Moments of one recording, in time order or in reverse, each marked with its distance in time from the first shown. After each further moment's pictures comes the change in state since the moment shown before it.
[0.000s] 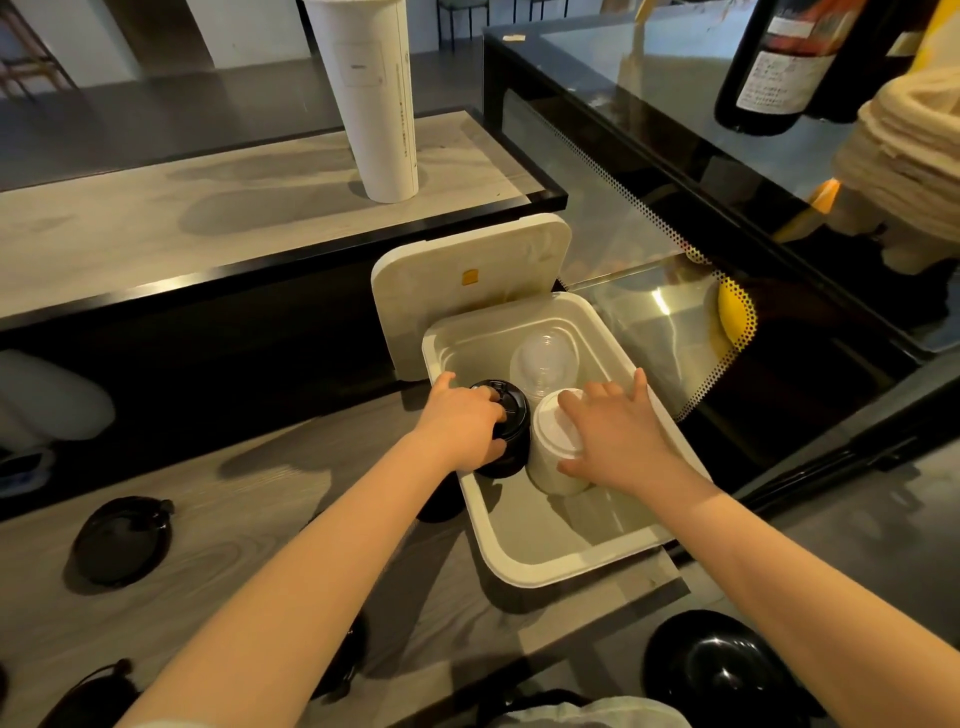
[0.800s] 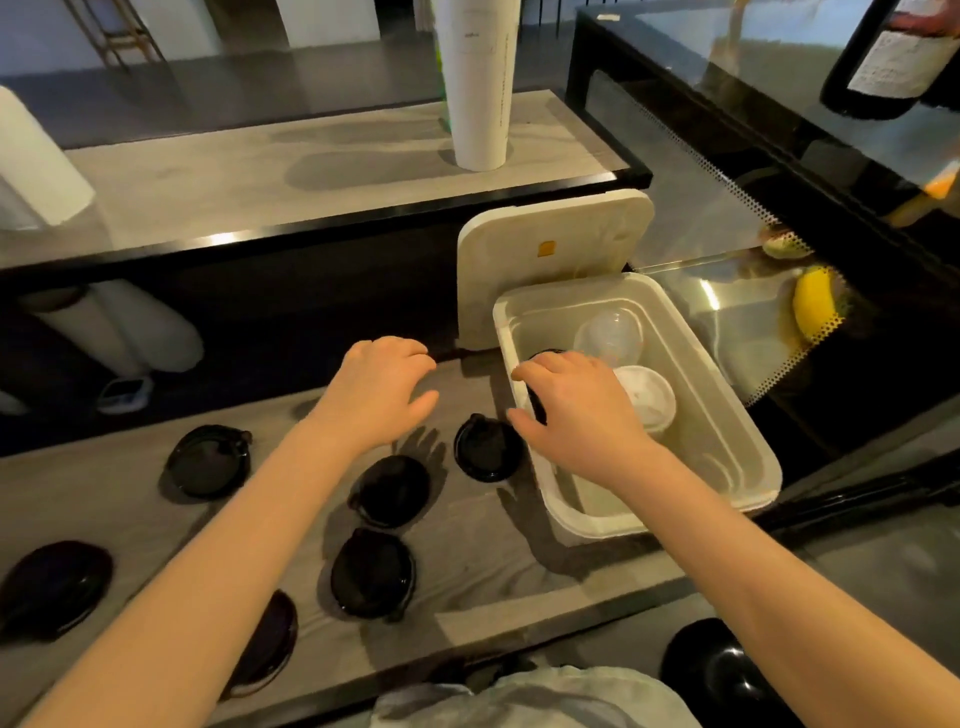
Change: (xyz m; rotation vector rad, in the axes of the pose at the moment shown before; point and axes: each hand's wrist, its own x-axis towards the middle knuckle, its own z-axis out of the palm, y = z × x) left_hand -0.124 -0.082 0.009 -0.129 0.337 -0.205; right_hand -0.024 -0.103 -0.058 0.292 0.292 -0.268
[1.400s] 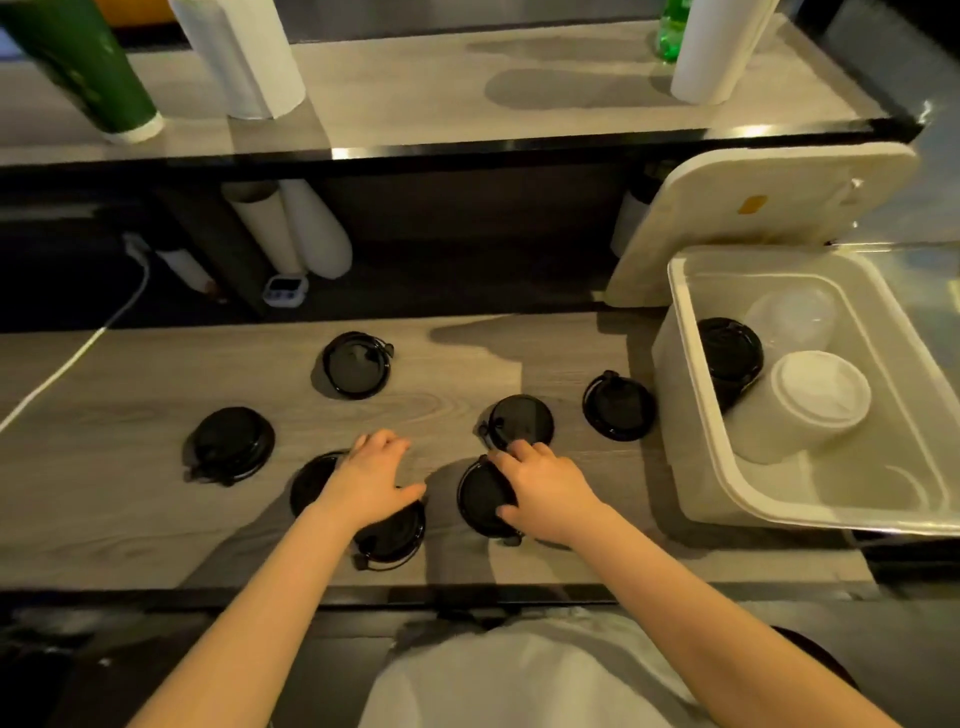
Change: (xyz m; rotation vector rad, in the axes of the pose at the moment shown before) left_hand -0.181 -0.098 0.107 -0.294 -0.437 -0.541; right_hand -0.009 -0.142 0.138 0.060 -0.636 -0.174
